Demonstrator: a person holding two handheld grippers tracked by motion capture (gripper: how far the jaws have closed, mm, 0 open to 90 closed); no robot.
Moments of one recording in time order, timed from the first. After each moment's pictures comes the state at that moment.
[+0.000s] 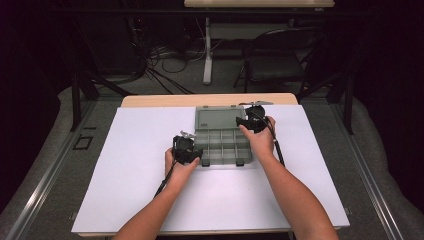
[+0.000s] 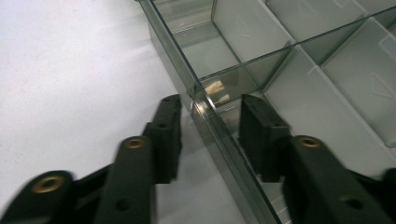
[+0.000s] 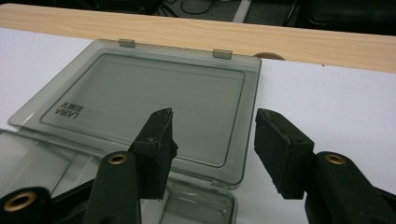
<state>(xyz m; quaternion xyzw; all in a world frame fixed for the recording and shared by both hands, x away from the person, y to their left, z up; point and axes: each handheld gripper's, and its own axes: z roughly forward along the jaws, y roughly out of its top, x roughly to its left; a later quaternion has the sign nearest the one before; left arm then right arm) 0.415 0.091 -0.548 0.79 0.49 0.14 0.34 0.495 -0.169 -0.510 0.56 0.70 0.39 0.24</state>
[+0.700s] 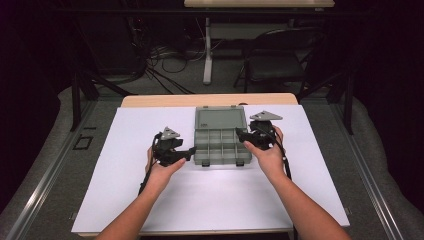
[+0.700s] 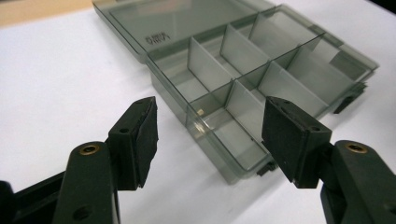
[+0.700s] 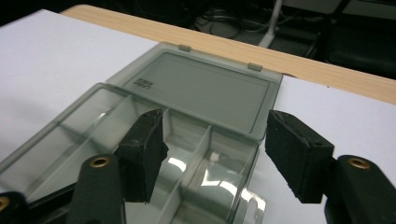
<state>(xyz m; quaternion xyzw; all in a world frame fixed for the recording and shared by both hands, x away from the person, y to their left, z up) 0.384 0.139 -0.502 0.79 0.42 0.15 0.43 0.413 -0.175 -0.479 0.46 0.73 0.43 0.26</state>
